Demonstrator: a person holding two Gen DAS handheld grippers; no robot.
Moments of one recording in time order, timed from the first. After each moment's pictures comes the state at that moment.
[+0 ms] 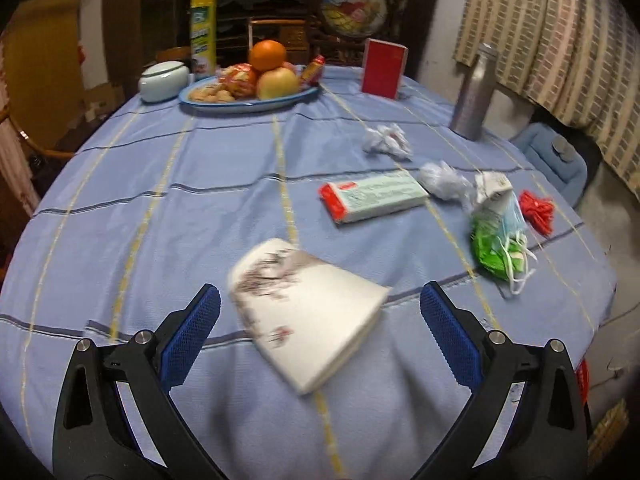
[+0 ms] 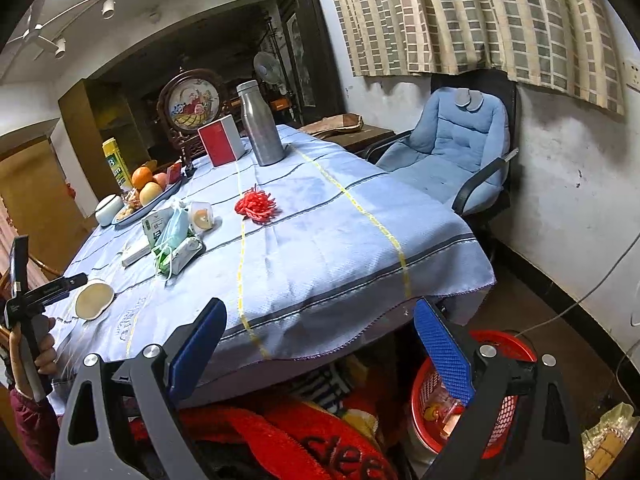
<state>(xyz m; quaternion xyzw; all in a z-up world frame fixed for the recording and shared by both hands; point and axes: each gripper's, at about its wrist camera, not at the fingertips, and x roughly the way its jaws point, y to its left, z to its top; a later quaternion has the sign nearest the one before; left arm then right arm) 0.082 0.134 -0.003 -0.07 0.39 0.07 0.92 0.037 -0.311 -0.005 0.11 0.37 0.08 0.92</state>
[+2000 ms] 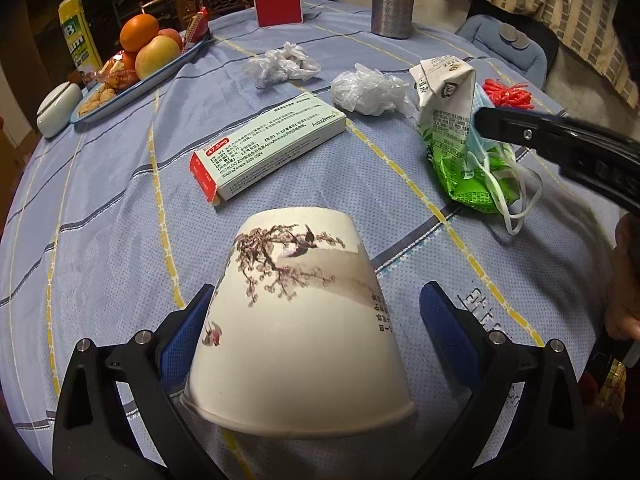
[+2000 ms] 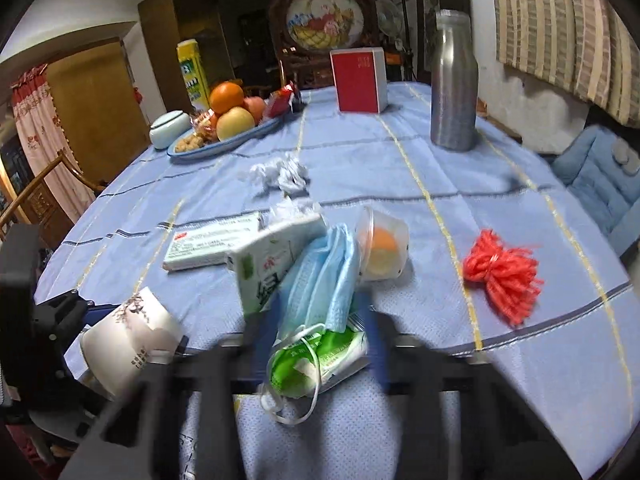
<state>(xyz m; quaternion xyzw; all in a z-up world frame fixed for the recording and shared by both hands) 0.146 0.081 -0.049 0.05 0.49 -0.05 0.87 0.215 -0.079 -0.033 0.02 0.43 0.25 0.87</state>
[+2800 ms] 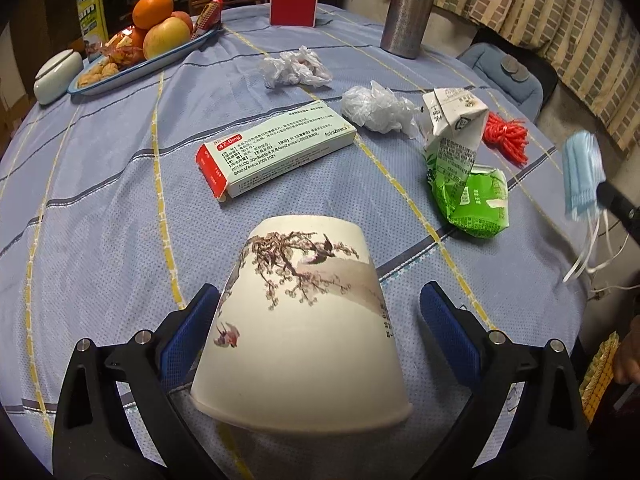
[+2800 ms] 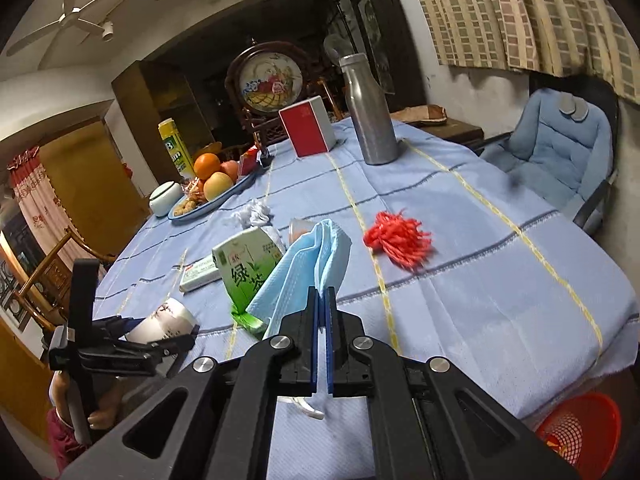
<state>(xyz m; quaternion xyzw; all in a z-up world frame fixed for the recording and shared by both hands) 0.147 0.101 -0.043 -0.03 0.48 -0.06 0.87 0.147 -0.186 -0.007 0.12 0.38 0.21 0.90</state>
